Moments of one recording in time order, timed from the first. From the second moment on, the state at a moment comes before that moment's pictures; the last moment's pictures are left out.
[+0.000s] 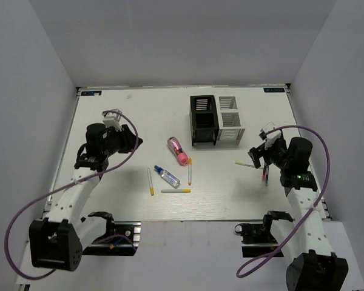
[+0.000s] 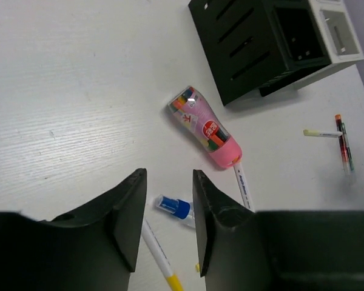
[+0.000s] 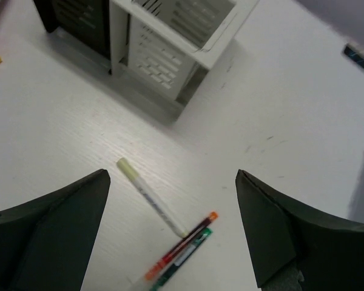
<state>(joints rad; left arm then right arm) -0.10 0.97 0.66 -0.09 0.42 -0.32 -0.09 0.77 0.51 -0.20 -0.57 -0.49</state>
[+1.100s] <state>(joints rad) -0.54 1.95 1.32 -0.38 -0.12 -0.74 -0.08 0.63 0.38 -0.14 -0.36 -0.52</state>
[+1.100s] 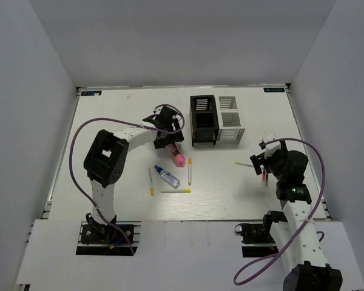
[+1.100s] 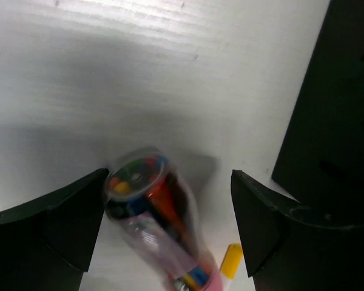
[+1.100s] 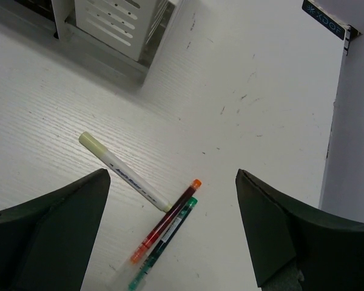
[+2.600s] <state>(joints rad) -0.66 1.88 1.61 0.10 -0.33 -0.47 -0.08 0.63 0.30 -0.07 -0.49 -0.59</state>
